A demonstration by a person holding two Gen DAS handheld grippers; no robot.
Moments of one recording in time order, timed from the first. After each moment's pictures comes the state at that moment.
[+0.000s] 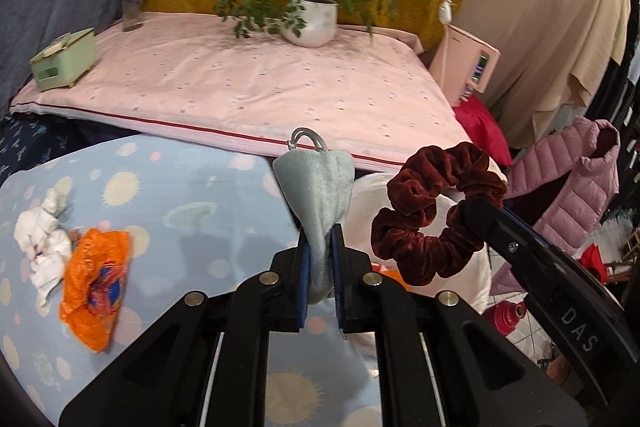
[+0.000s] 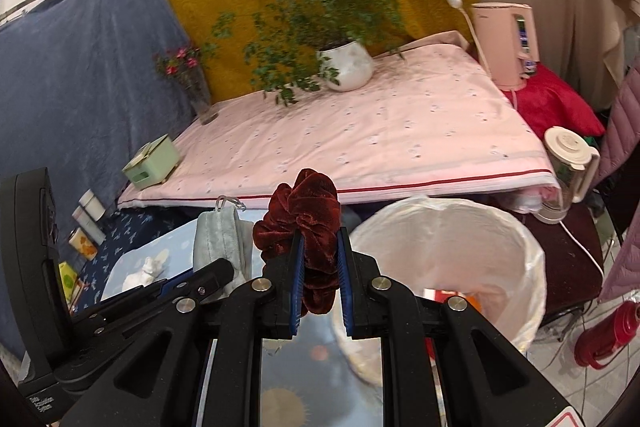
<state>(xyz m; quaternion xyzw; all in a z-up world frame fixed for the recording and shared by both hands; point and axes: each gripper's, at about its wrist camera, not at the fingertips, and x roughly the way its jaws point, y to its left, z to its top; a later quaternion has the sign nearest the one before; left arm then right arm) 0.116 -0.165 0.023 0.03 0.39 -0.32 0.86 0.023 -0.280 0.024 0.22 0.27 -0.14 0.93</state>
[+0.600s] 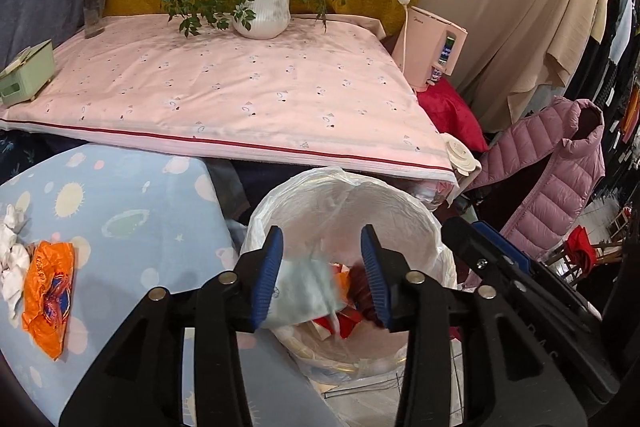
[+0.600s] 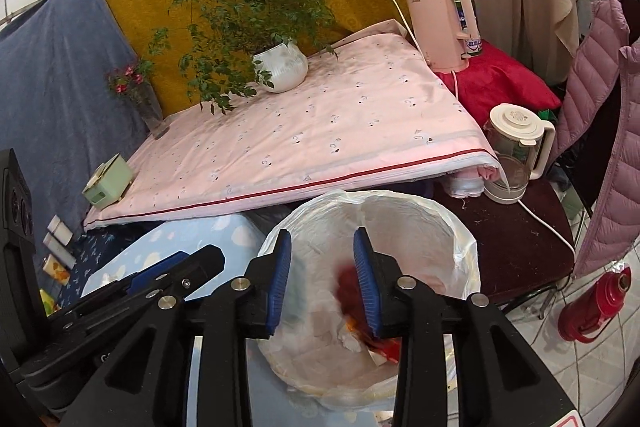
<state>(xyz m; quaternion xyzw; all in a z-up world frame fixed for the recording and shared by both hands) 0.100 -0.223 0.016 0.05 0.39 -0.36 0.85 -0.002 -0.333 0.002 0.24 0.27 -0.20 0.91</state>
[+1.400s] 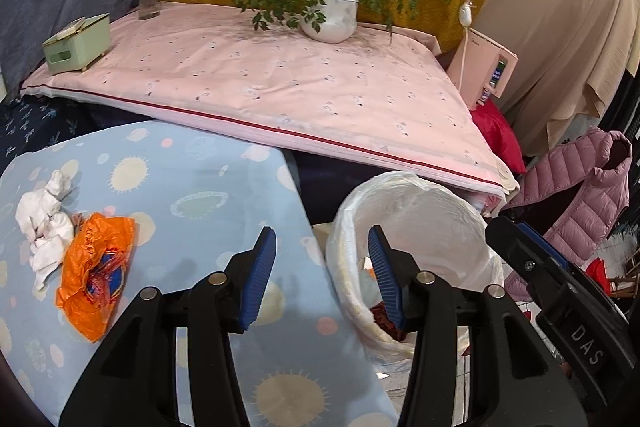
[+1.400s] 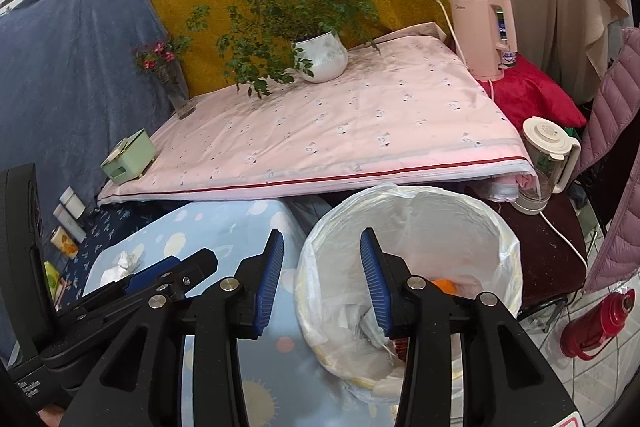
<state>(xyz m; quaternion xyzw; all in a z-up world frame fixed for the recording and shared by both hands) 0.126 -0.149 0.012 0.01 0.40 -0.29 0.87 0.024 -0.278 0.015 0.21 0.29 -0.16 0.92</state>
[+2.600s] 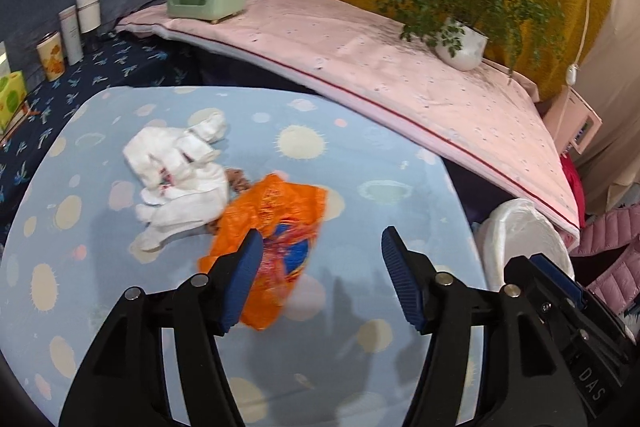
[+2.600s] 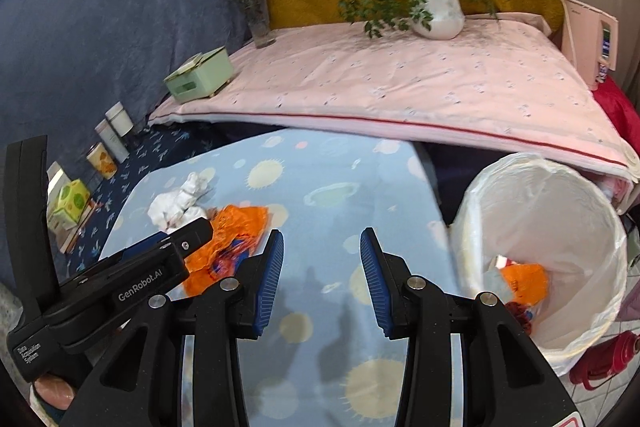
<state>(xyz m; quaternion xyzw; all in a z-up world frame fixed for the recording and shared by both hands) 0.166 0.021 -0.018 -0.05 0.42 -0.14 0.90 0.093 -0.133 -0.011 0.15 0.37 -0.03 0.92</state>
